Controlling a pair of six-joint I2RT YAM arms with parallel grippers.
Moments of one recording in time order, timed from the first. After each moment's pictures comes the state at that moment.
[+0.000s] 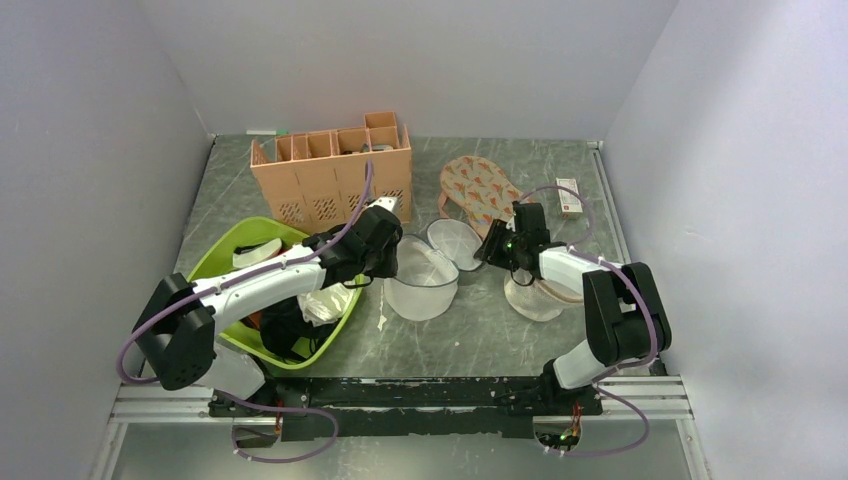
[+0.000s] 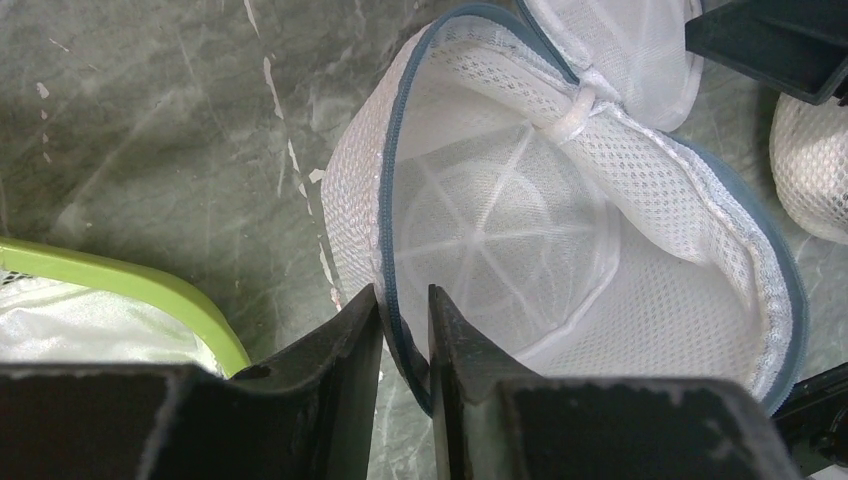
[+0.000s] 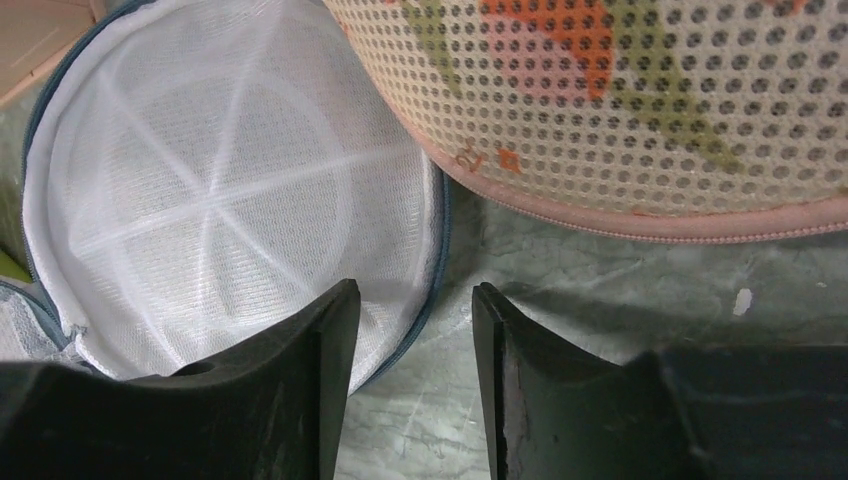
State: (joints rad) left arm -0.85 1.45 1.02 -0.41 -0.22 -0.60; right arm 0.21 1.54 0.70 -0.01 -0.20 0.50
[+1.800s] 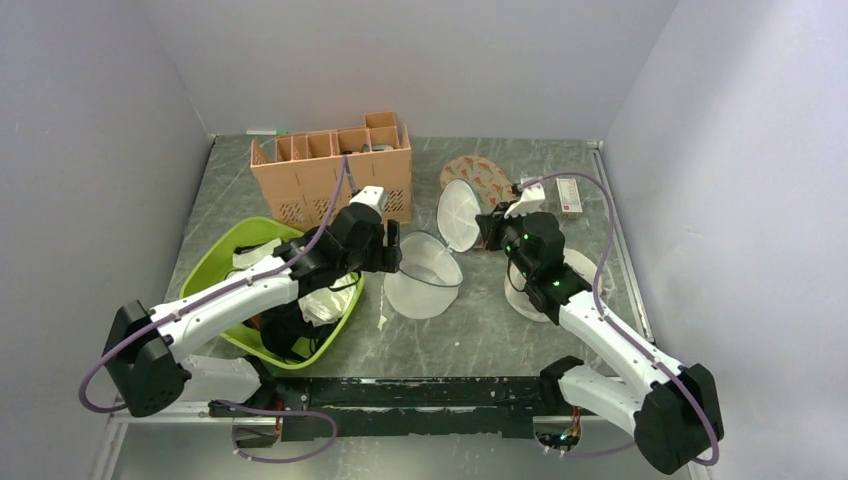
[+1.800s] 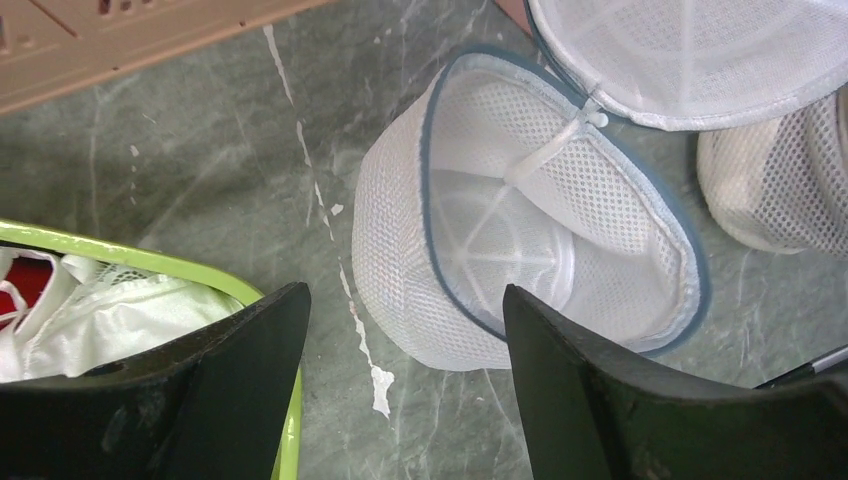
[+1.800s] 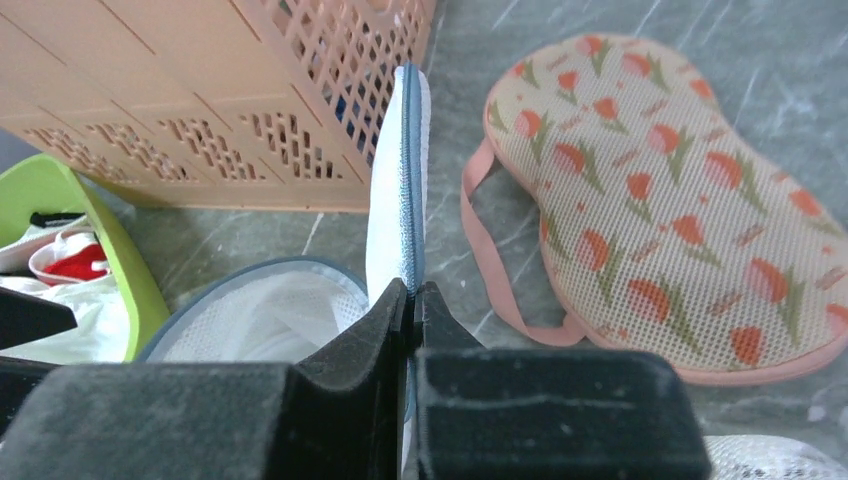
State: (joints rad) left arm -0.85 1.29 1.00 -0.41 -0.27 -0.54; right arm 0.43 1.01 0.59 0.21 0.03 0.29
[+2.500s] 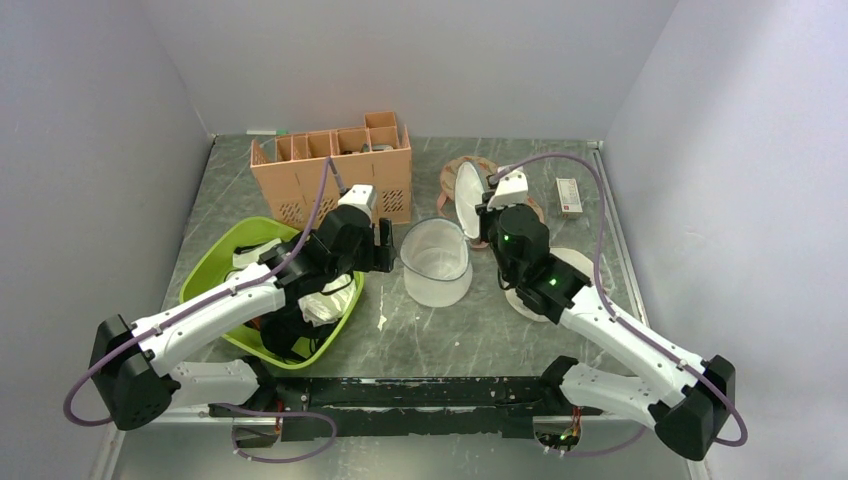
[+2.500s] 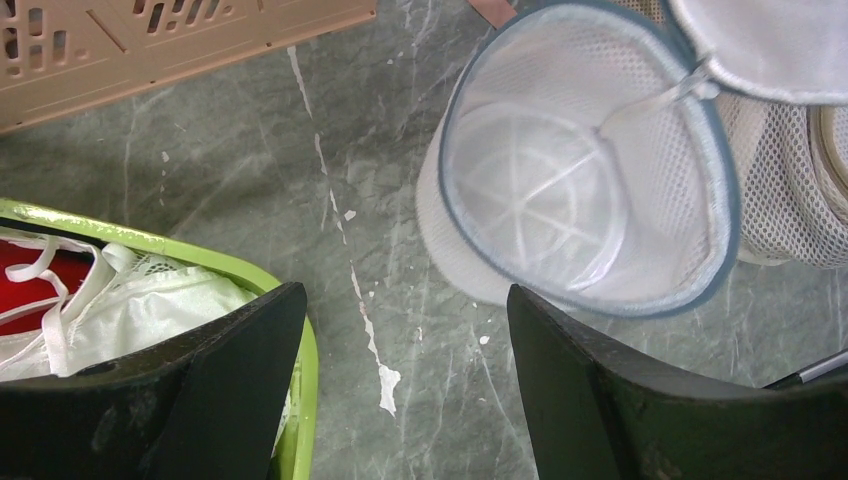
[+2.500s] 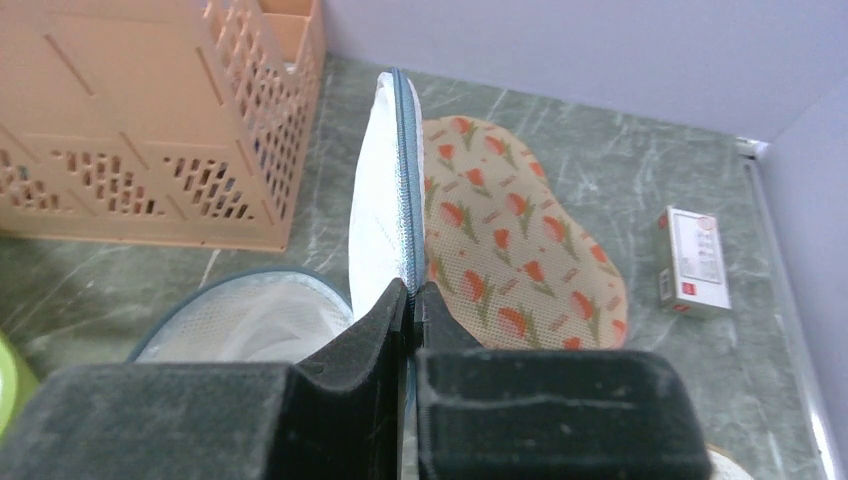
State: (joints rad) left arm -0.85 1.19 0.97 -0.42 -0.31 -0.54; right arm 0.75 0.99 0.84 -0.04 0.58 0.02
